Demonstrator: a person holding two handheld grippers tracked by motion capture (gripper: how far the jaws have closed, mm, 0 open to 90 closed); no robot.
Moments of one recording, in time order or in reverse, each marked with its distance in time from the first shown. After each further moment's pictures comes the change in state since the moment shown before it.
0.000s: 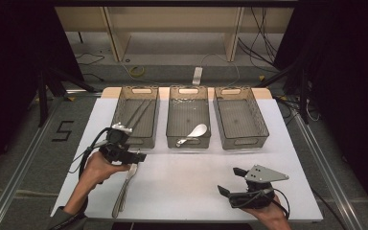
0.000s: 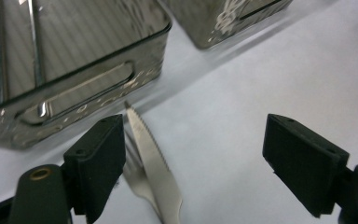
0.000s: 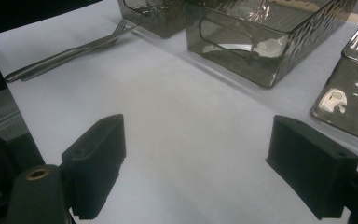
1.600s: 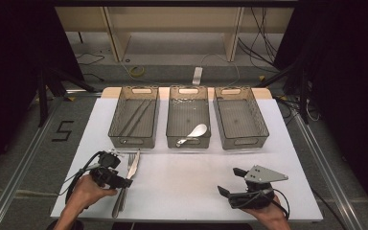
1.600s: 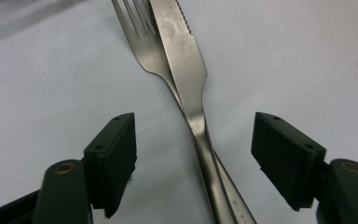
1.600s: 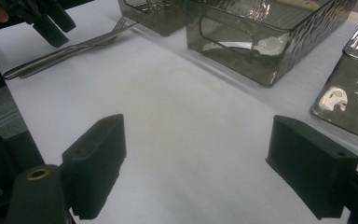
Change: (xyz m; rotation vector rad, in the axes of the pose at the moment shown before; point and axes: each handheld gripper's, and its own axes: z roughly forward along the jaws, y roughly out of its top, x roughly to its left) left arm 0.002 -0.062 0.011 0.231 0.053 -0.018; right arm 0.001 -0.001 0.000 0.008 -0.002 -0.003
